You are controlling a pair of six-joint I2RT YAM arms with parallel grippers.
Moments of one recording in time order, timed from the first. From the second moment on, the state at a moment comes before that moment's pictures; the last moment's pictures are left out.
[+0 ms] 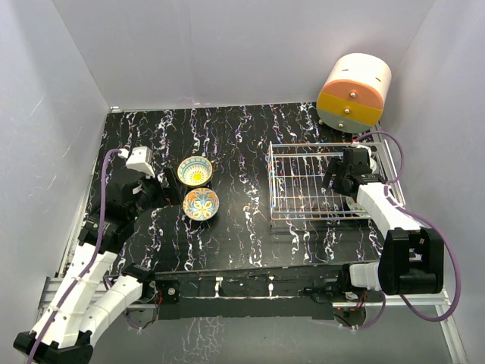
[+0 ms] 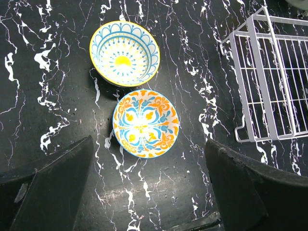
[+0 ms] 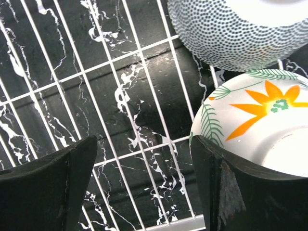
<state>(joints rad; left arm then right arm) -0.37 0.71 0.88 -0.66 -0.05 -0.39 0.00 1.30 0.80 -0.40 0.14 0.32</state>
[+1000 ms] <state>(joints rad) -0.37 0.70 0.88 -0.68 -0.09 -0.37 0.33 1.20 0.94 -0.37 0.05 0.34</state>
